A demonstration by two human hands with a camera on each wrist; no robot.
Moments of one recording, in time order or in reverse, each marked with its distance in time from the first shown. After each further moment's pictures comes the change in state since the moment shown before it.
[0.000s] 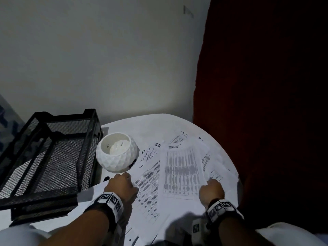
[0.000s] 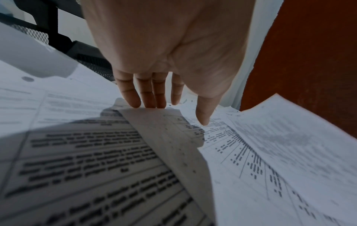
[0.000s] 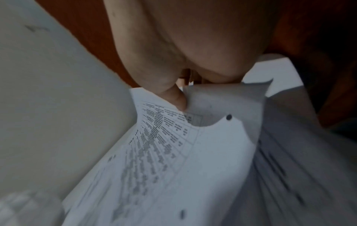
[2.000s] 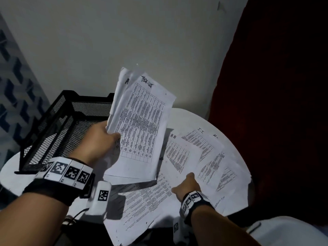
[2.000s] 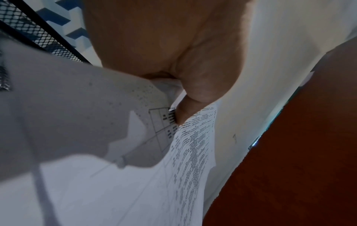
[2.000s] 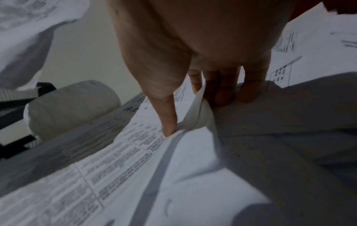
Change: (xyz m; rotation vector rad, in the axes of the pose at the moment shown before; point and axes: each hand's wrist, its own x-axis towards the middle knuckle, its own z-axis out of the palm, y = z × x) left_hand -0.074 -0.060 -0.165 -0.748 0.392 0.057; right_hand -0.045 -0.038 0.116 -0.236 -0.181 -0.054
